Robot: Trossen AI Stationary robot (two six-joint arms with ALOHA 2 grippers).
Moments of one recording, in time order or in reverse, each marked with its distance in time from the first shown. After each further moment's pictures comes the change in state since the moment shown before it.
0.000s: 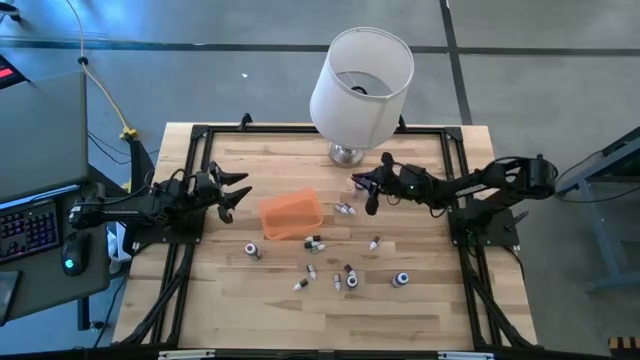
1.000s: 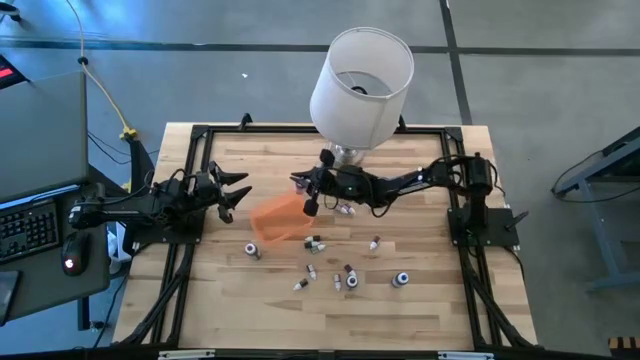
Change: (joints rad) left arm 0.000 0.000 0.000 -0.005 -0.002 -0.001; right arm 0.151 0.475 0.705 -0.144 0.090 -0.129
